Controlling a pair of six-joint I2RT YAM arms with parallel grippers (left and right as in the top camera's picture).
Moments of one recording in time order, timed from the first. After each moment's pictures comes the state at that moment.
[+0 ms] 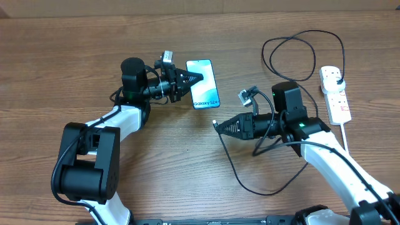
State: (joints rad) left arm -0.15 1.88 0.92 0.70 1.11 -1.41; right arm 0.28 1.40 0.78 -0.26 -1.11 0.45
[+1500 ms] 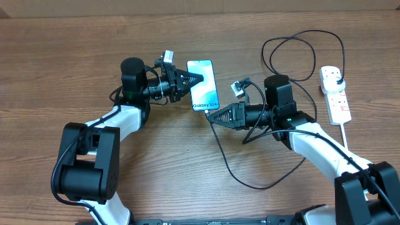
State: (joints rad) left arm -0.15 1.88 0.92 0.70 1.14 -1.35; right arm 0.30 1.55 0.78 0.09 -1.14 0.69
